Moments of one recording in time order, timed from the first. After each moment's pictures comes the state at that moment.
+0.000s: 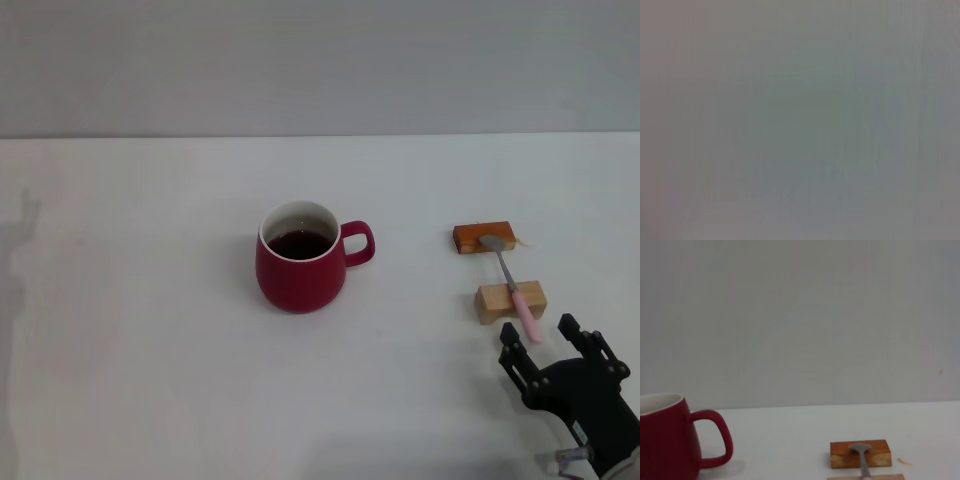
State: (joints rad) left arm -0.46 -2.06 -1.69 -0.22 2.73 0.84 -0.05; right arm 0.02 2.05 0.55 0.71 -2.18 -0.95 -0.20
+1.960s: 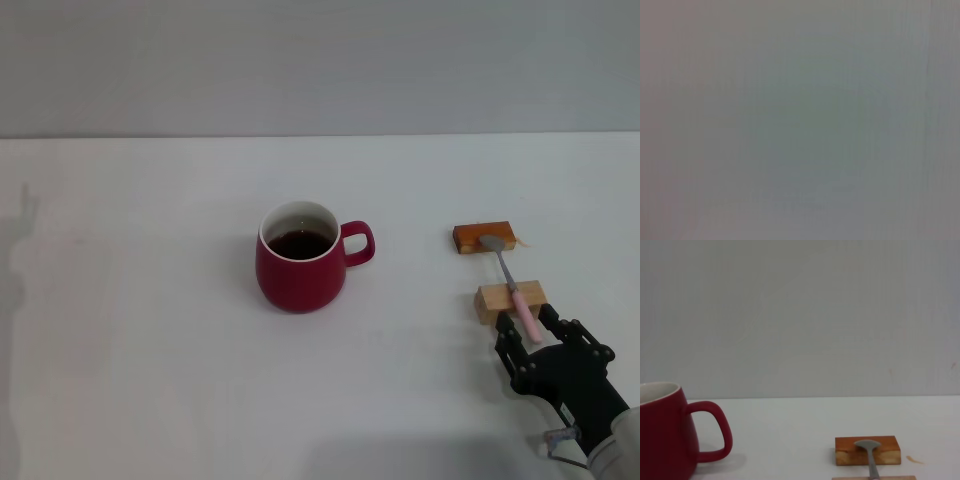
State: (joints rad) left arm -0.47 -2.05 -1.72 -0.22 2.73 0.84 -0.05; right arm 0.07 2.06 0.59 0.70 -2.19 -0.87 -0.20
